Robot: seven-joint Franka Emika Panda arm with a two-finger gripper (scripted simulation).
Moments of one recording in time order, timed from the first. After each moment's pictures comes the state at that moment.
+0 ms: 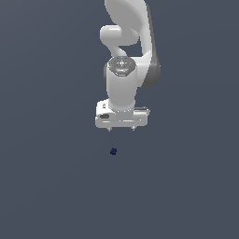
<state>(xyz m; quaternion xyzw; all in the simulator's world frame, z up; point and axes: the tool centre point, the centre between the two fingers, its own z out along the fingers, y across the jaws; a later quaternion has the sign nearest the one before) 0.009 0.008 0.171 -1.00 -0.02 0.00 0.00</state>
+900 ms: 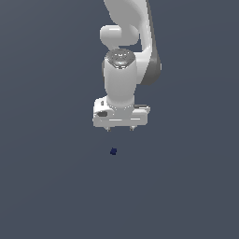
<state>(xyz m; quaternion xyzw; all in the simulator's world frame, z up) 0.021 0.003 0.190 -1.00 -0.03 -0.02 0.00</state>
